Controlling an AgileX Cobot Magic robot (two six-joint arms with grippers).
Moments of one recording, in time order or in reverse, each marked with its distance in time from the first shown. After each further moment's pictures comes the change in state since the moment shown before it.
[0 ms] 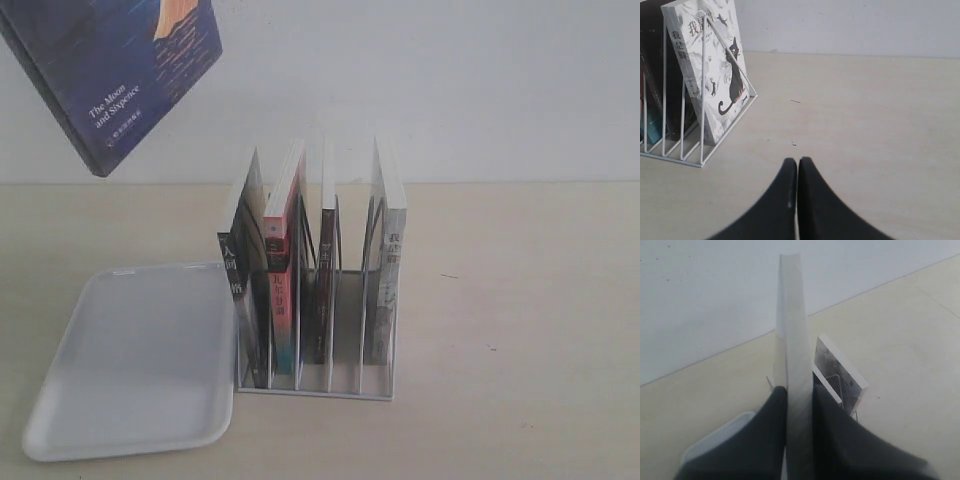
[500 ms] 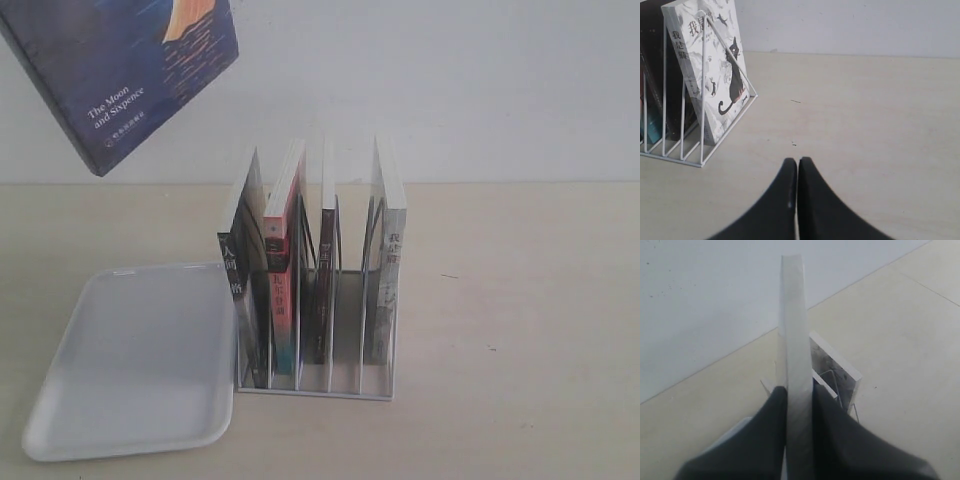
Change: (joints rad) left arm 0.014 -0.004 0.000 -0.065 0.000 0.136; right arm 0.000 0.000 0.000 0.000 0.000 0.000
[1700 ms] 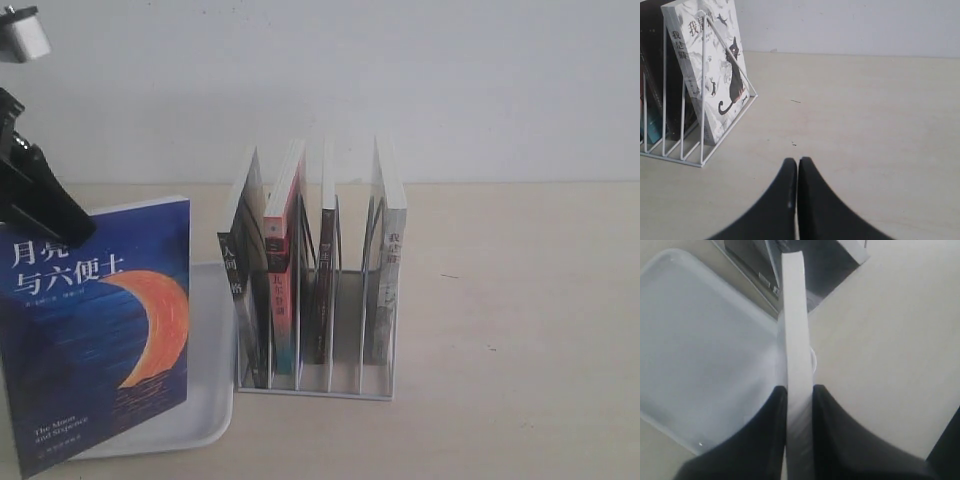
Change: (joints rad) left arm 0.540 0.187 0.655 -0.536 -0.016 0.776; right arm 0.000 0.000 0.000 0.000 0.000 0.000
